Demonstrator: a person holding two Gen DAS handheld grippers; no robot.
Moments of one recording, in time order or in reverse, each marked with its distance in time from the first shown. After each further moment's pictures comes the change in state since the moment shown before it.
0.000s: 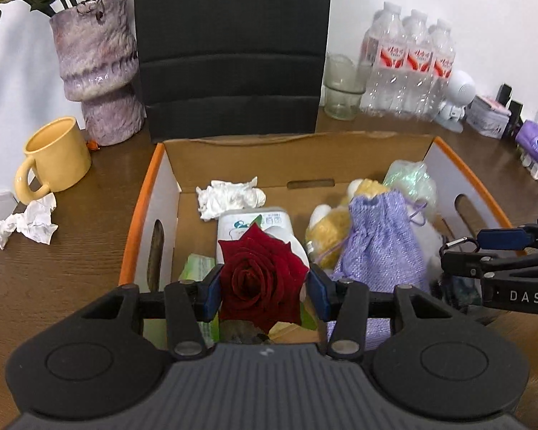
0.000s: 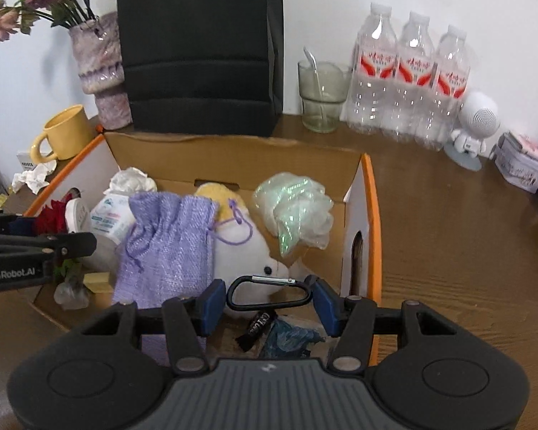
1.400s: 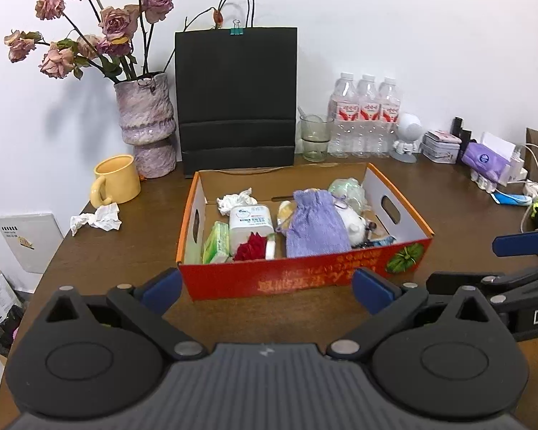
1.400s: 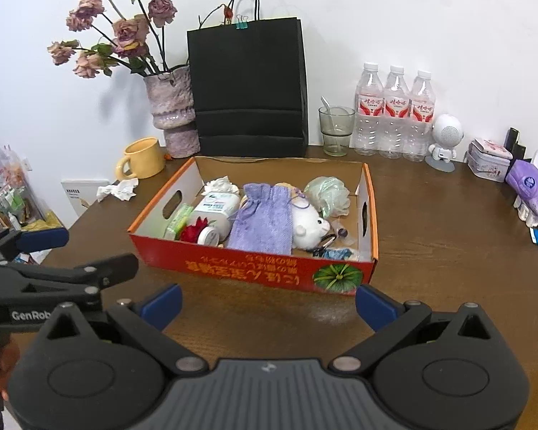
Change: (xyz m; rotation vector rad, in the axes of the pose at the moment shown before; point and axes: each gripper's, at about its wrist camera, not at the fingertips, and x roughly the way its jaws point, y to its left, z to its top) left arm -0.187 -0.030 -0.091 0.009 -0.207 0.023; right arm -0.188 0.048 -0.086 0.041 -0.142 0.069
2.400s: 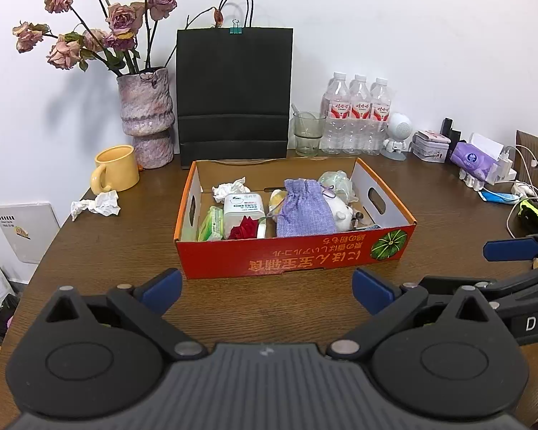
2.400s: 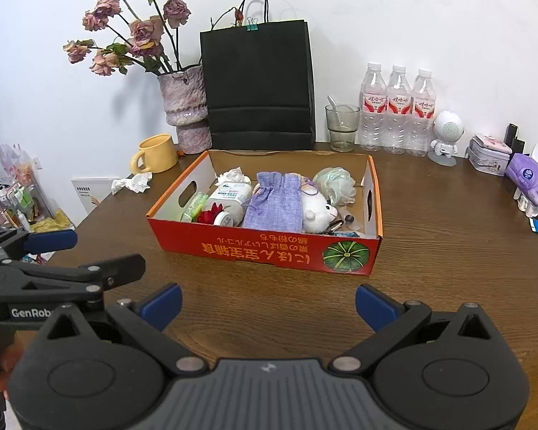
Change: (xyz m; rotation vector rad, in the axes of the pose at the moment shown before) left arm -0.024 -0.001 -0.018 -0.024 -0.001 -0.018; right arm -0.021 0.008 -0.024 -0.004 -0.012 0.017
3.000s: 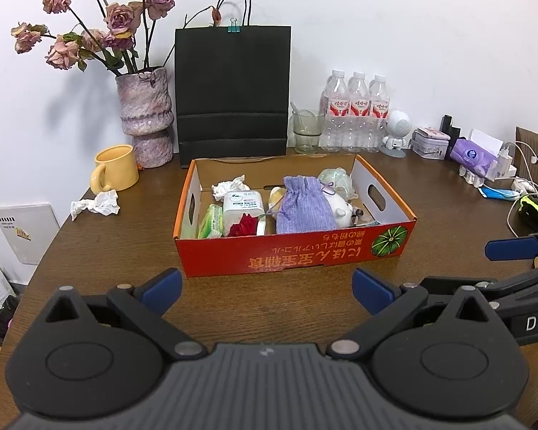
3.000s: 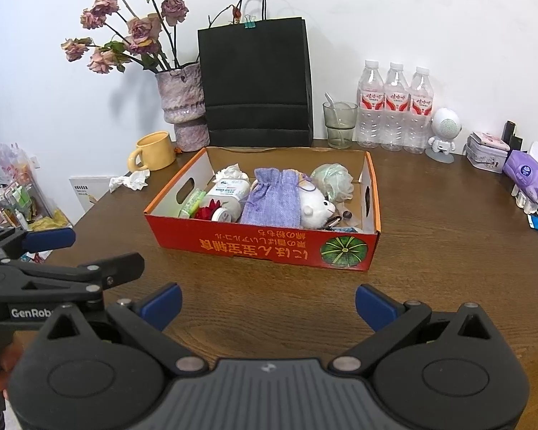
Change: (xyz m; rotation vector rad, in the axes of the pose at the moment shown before) left arm 0.001 -0.003 -0.003 0.010 0.003 0.004; right arm 0.000 -0.001 -0.004 0.002 0.005 -0.007
